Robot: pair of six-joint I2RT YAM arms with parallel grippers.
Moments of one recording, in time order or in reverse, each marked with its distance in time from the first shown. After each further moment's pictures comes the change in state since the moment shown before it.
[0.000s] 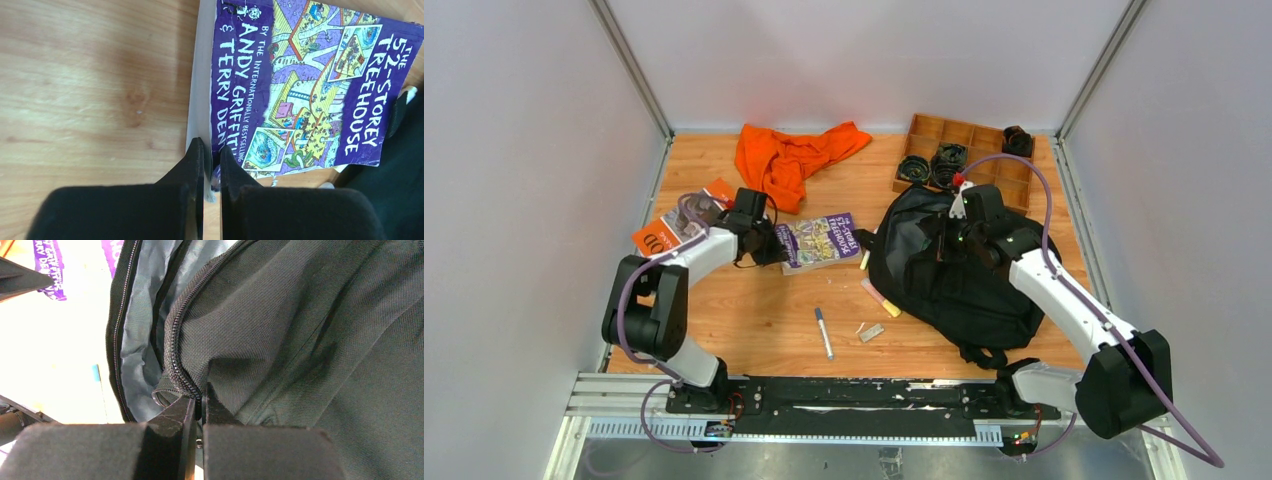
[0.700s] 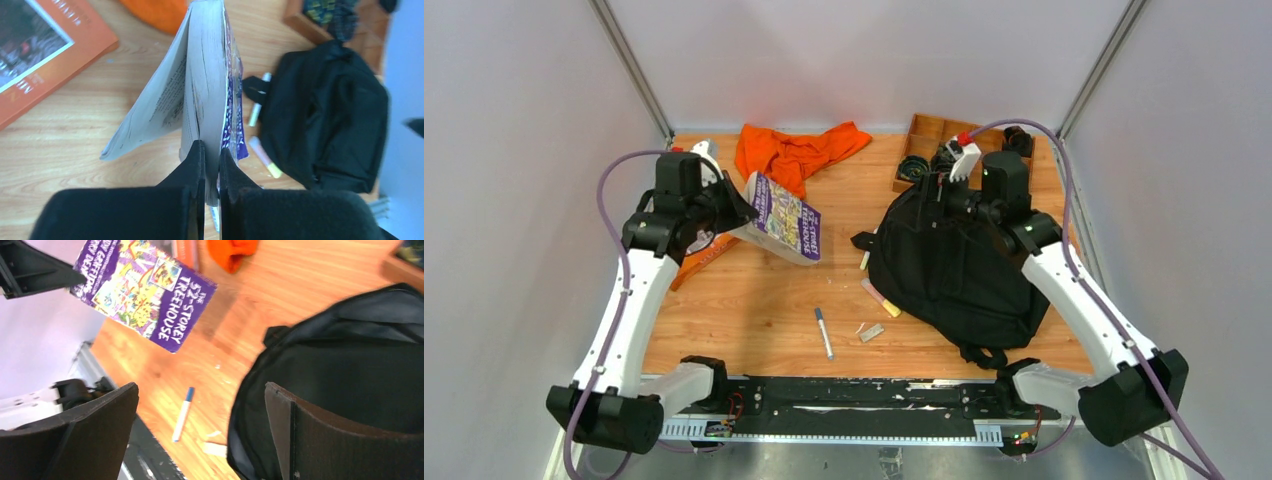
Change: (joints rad) left arm 0.095 -0.460 0.346 -0.469 0.077 0.246; right arm 0.006 -0.048 0.236 0.056 -0.259 -0.024
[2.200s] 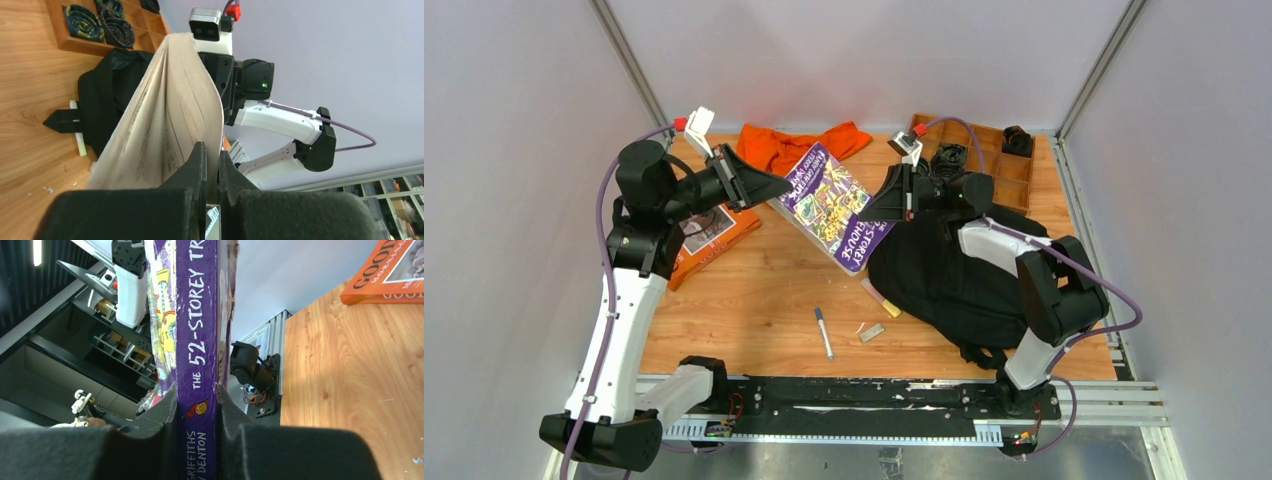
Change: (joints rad) left arm 0.011 -0.100 0.067 0.412 0.666 -0.338; right arm 0.053 0.543 -0.136 1.760 -0.784 1.156
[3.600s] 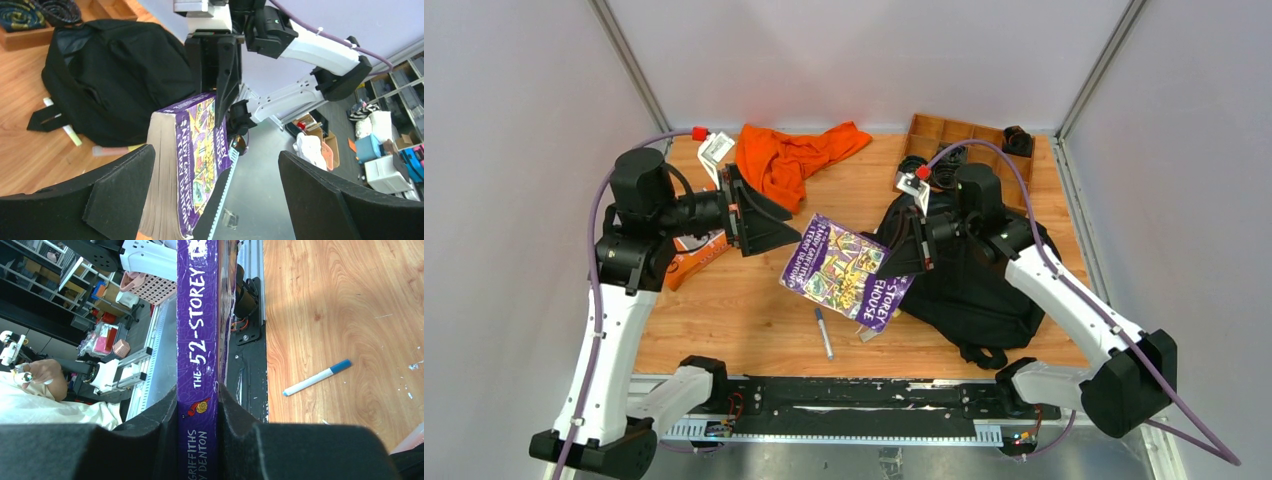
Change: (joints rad) left arm -0.048 -0.034 0.085 -0.276 0.238 0.405; right arm 0.069 -0.490 0.026 -1.537 -0.052 -1.159
